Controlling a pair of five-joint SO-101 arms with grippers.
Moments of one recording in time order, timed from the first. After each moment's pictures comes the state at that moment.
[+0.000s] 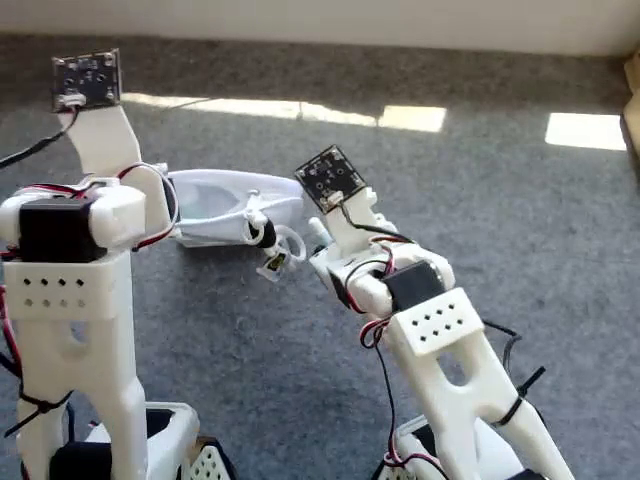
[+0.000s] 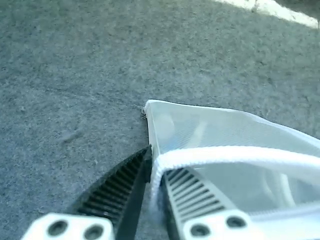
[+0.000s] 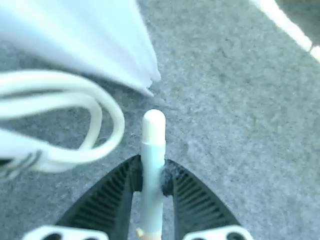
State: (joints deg) left arm -6.5 -29.2 -1.0 94.6 15.7; right arm -28.6 -37.9 42.4 51.6 15.6
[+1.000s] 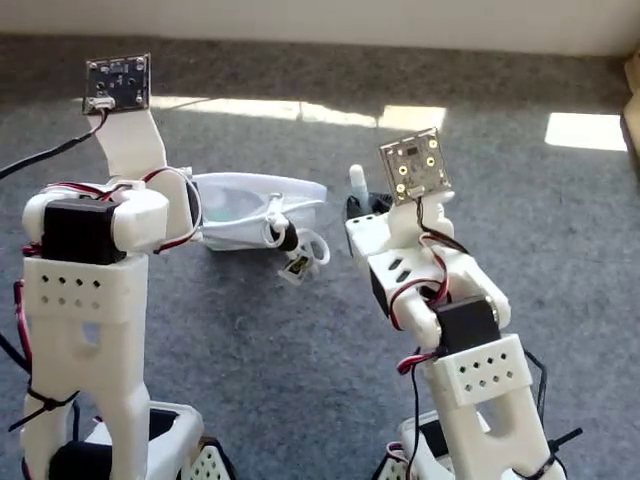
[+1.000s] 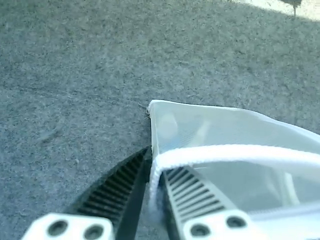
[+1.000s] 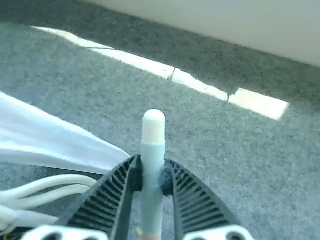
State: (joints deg) left arm -0.9 -29.5 1.0 93.6 18.8; right arm -21.5 -53.4 42.5 48.1 4.9
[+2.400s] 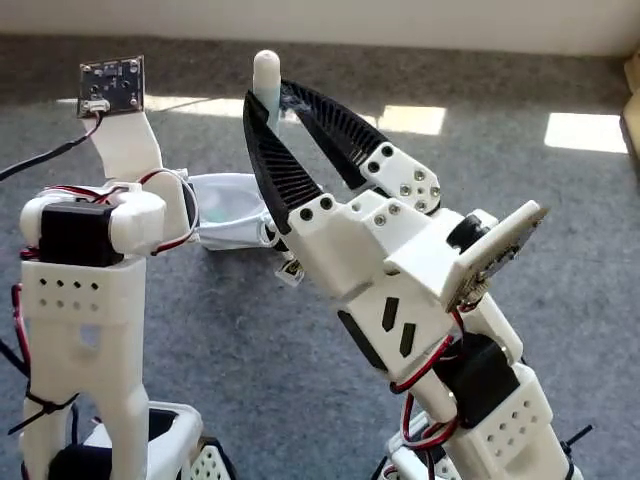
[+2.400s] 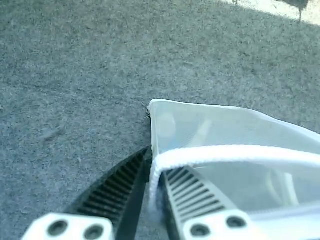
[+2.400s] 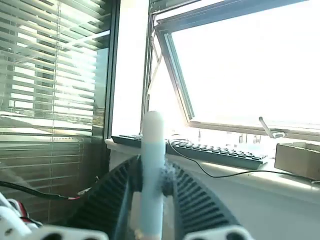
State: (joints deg) left arm -1.9 -30.1 2.3 93.1 18.9; right arm -42.6 -54.9 23.3 14.4 3.7
